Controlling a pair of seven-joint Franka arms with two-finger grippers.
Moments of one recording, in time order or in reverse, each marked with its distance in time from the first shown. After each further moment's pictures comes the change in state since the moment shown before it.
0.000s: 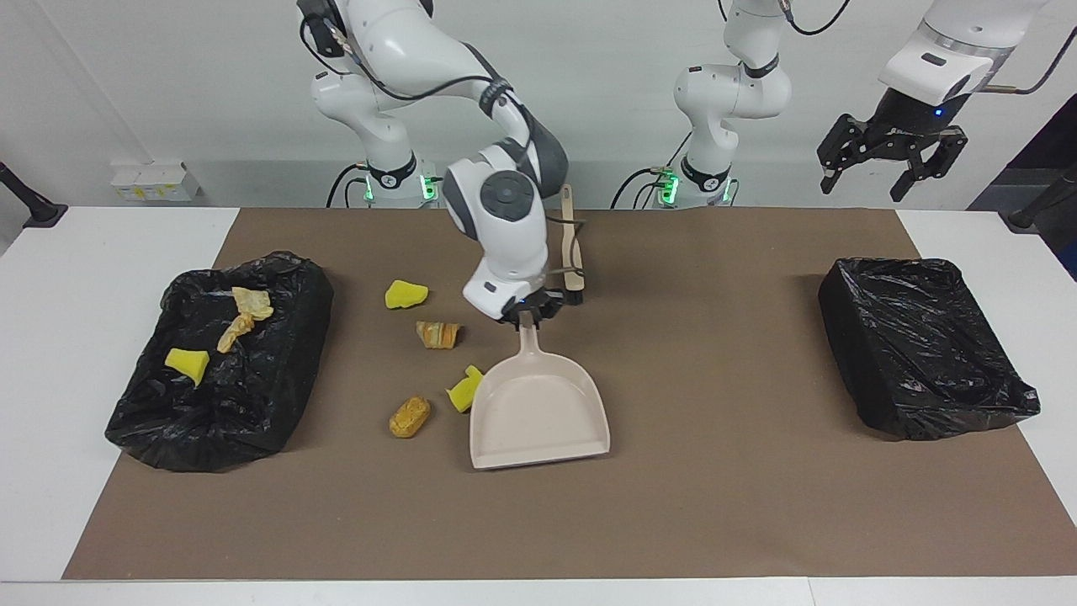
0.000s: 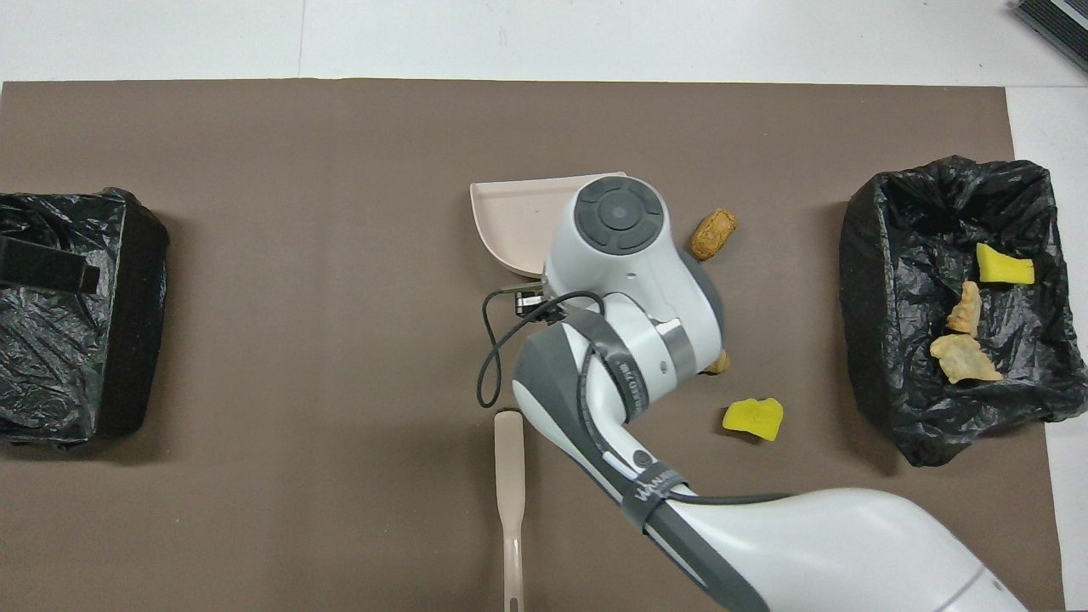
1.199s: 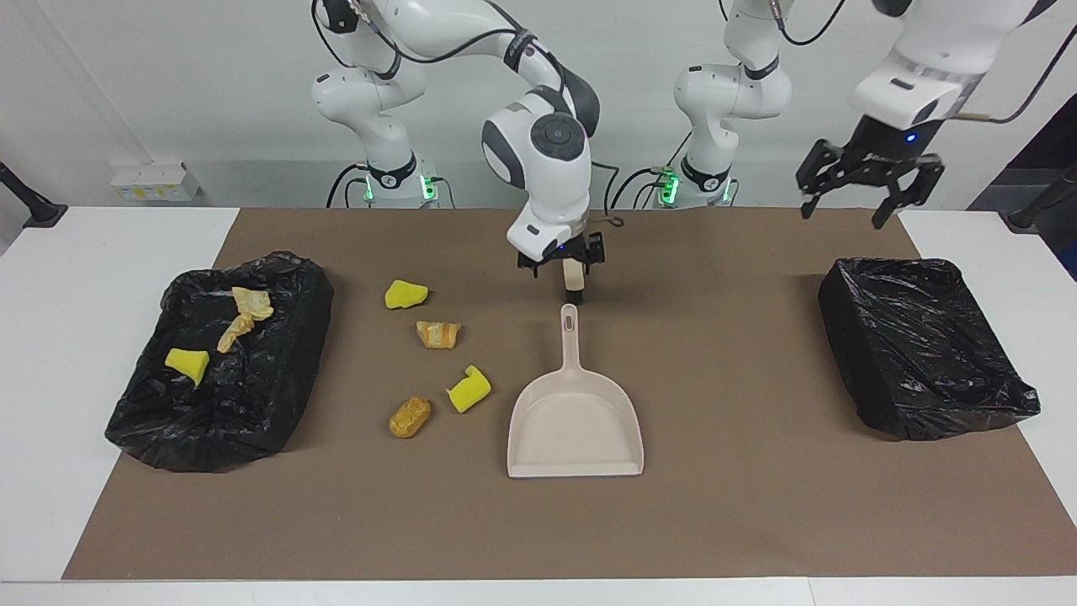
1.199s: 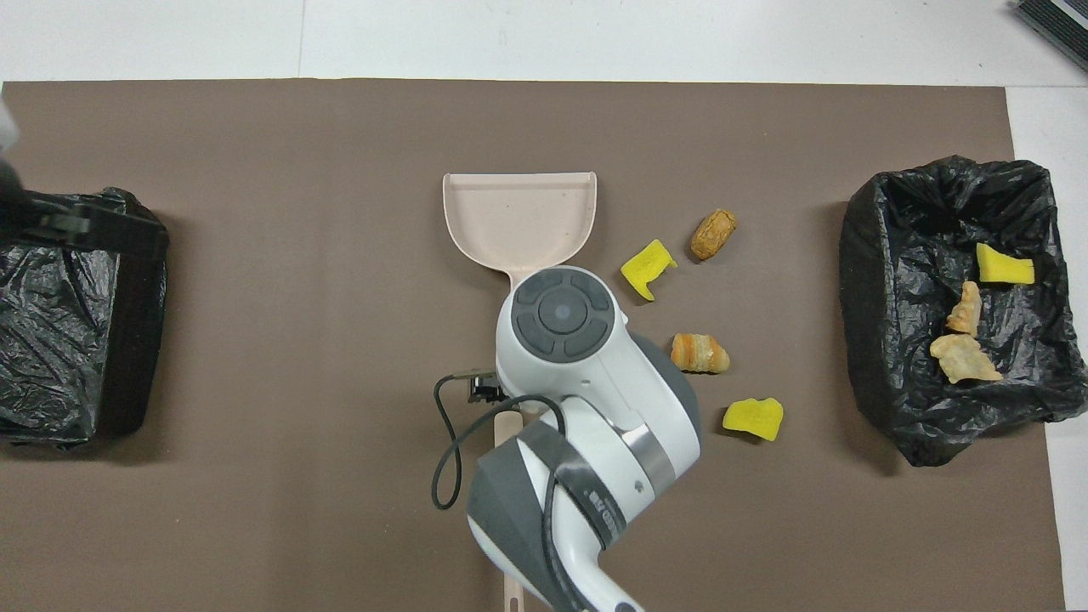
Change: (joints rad) left arm -0.067 0.076 -0.038 -0.028 -0.001 0.162 -0.017; right arm 0.110 -0.277 0.006 -0.256 0.088 -0.083 0.103
